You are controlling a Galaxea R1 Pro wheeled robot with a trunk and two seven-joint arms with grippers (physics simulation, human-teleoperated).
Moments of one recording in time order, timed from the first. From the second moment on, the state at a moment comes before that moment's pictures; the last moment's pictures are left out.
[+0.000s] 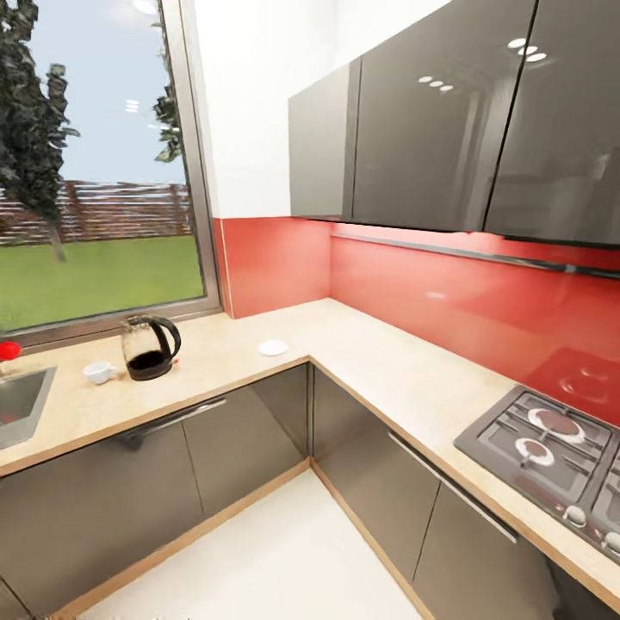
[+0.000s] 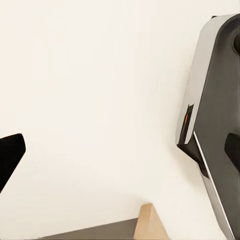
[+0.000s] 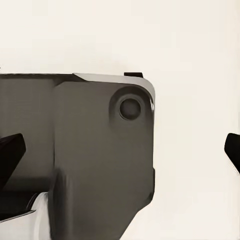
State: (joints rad) left arm 0.22 0.08 0.46 -0.26 -0.29 -0.15 0.07; right arm -0.01 0.02 -0.06 -0.12 0.06 -0.13 0.00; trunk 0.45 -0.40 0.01
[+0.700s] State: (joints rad) left arm 0.22 0.08 0.46 -0.26 -0.29 -0.15 0.07; right arm -0.01 0.02 -0.06 -0.12 0.06 -0.13 0.00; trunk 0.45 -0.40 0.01
